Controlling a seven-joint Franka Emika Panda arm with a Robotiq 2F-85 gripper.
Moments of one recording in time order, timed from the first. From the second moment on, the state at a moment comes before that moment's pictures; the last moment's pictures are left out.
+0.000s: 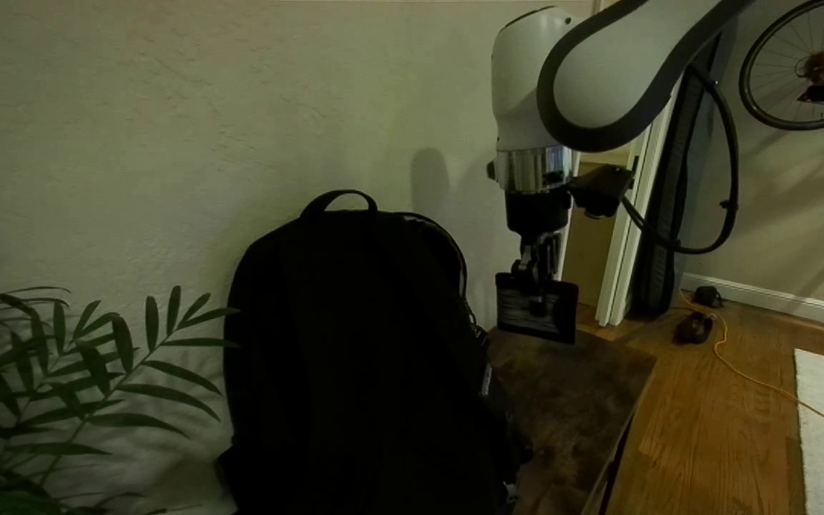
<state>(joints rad) 0.04 0.34 -0.04 -2.03 -0.14 2.28 0.00</state>
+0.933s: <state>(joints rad) 0.06 0.29 -0.03 -1.98 -0.29 2.36 0.00</state>
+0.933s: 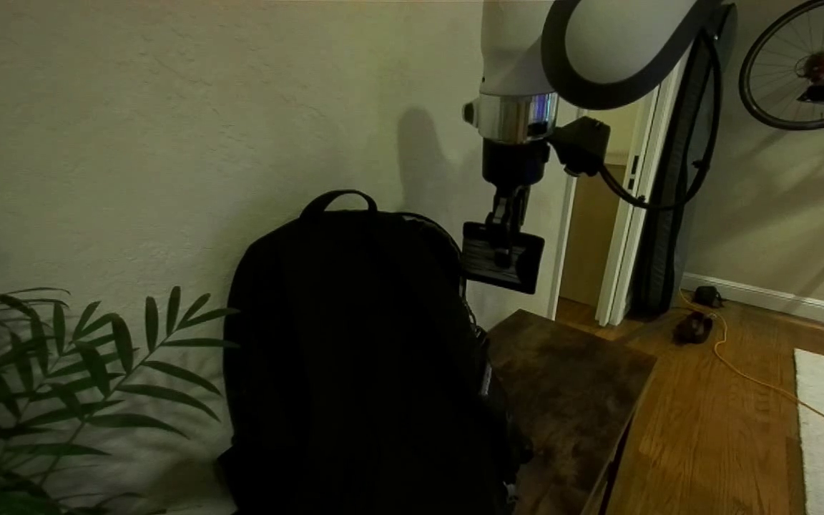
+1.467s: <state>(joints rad) 0.07 0.32 -0.03 -1.93 -0.37 2.44 0.02</state>
